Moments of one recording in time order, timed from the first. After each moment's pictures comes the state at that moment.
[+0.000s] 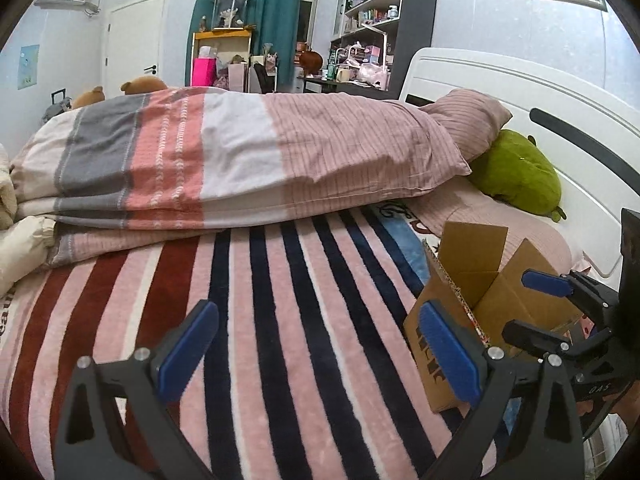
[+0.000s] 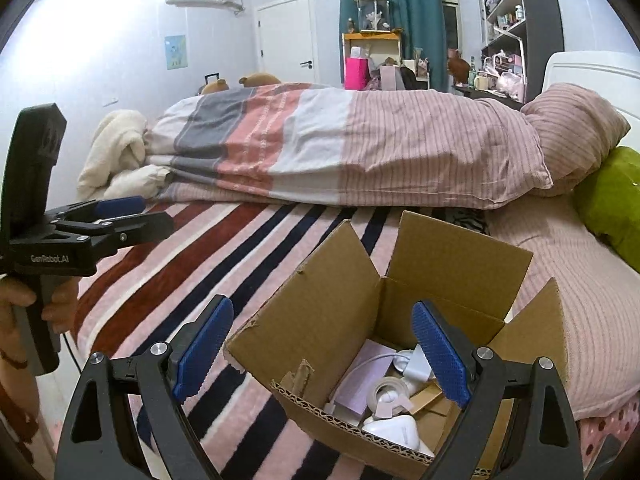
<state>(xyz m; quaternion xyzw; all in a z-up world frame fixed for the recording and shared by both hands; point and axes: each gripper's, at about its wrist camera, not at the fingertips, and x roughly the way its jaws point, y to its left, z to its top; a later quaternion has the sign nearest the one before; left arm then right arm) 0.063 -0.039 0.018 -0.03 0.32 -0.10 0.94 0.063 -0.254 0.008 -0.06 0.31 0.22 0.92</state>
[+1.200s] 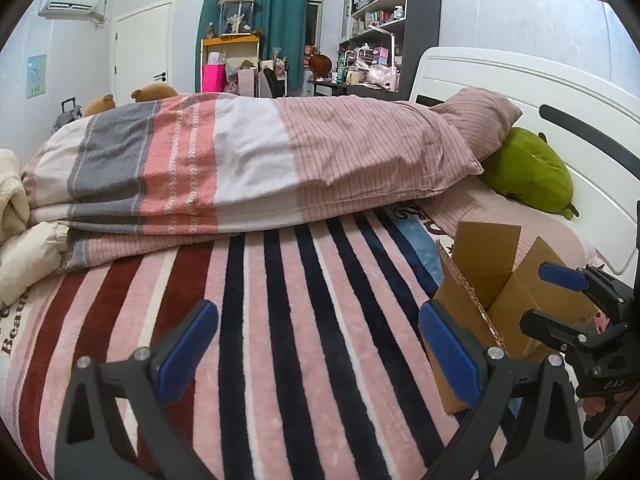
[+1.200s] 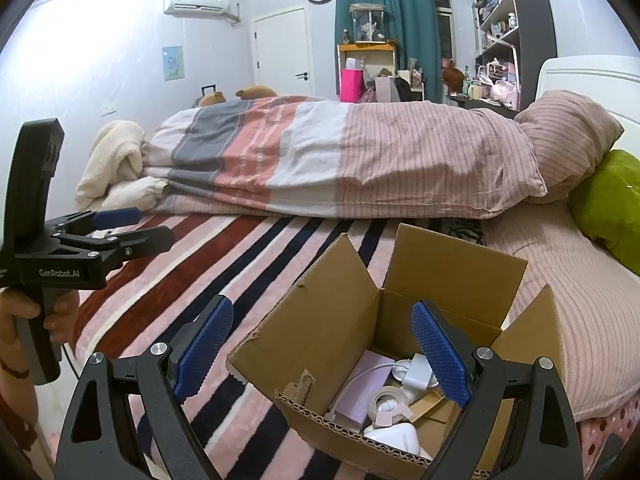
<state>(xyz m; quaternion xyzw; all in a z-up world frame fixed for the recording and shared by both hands) 0.060 -0.037 0.019 -0.02 0.31 -0.08 0.95 0.058 -0.251 0.014 -0.05 0.29 0.21 0.93</state>
